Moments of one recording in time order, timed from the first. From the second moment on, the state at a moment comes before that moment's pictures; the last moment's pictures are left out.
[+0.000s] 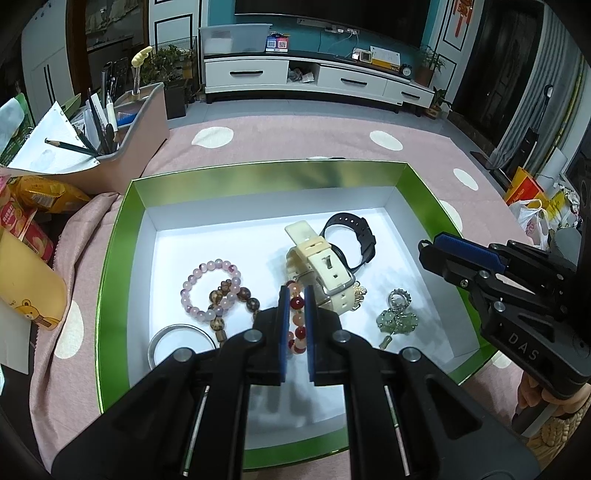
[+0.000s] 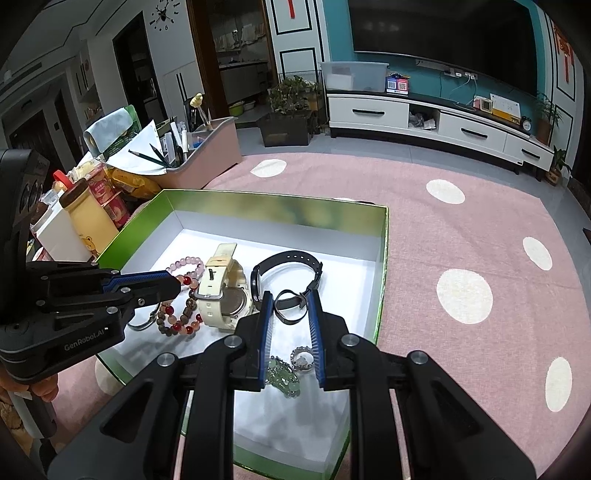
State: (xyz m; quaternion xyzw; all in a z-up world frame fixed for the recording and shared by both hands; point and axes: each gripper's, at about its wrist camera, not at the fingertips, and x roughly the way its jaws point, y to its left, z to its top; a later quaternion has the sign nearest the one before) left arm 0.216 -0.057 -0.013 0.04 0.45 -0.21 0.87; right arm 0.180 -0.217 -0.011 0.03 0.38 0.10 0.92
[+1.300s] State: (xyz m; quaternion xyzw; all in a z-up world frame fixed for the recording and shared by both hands) left arm 0.222 -0.057 -0.029 0.06 0.47 -0.20 0.86; right arm 0.190 -0.210 -0.020 0.02 0.40 0.11 0.91
